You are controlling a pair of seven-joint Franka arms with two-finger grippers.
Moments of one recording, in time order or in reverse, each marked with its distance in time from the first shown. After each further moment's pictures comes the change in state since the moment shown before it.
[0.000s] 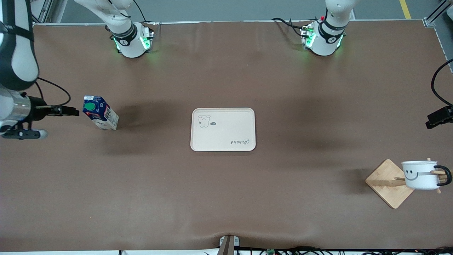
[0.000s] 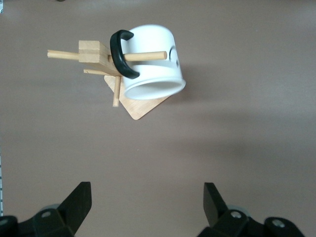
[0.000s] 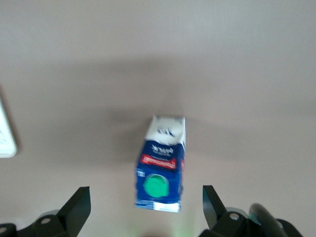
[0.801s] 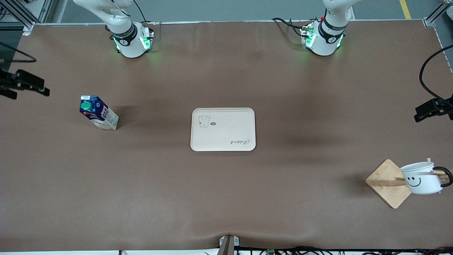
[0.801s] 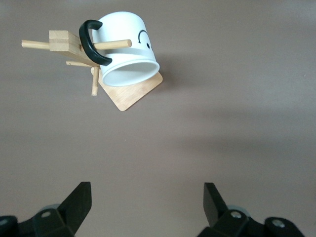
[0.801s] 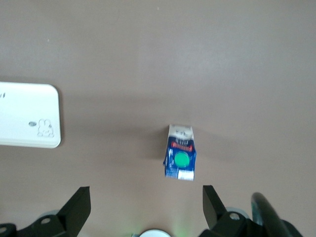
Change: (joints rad) left arm -0.304 -0.078 0.283 -0.015 -0.086 -0.050 -0.006; right arm 0.095 -0.060 0.002 0.346 -0.003 -0.293 0.037
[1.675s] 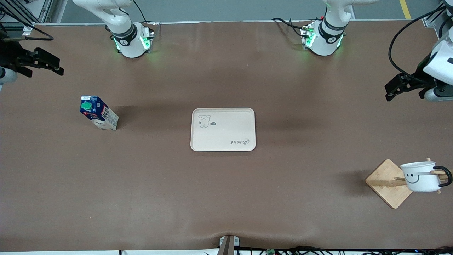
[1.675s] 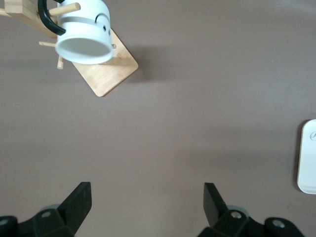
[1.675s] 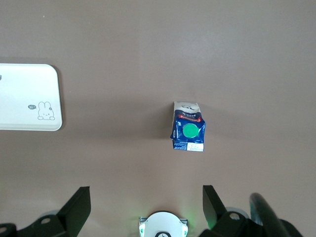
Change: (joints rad) left arm -0.403 -0.247 0.307 -0.274 -0.052 0.066 -0.098; right arm 0.027 -0.180 -0.010 -0.257 -0.002 0.062 0.053
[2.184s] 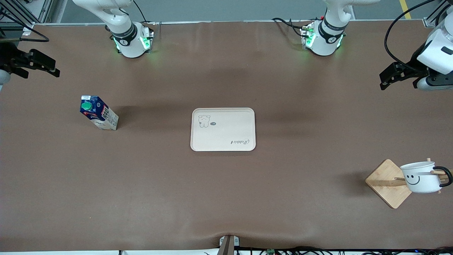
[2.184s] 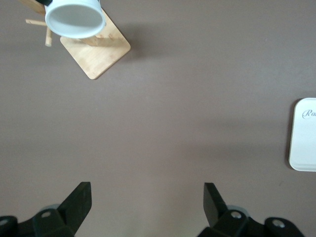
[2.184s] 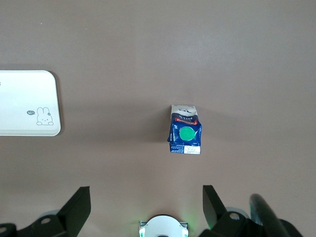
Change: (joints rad) left arm -0.037 -0.039 0.022 -0.017 -0.023 -0.080 0.000; right arm -0.006 0.000 -0.007 -0.001 0.000 0.013 0.000
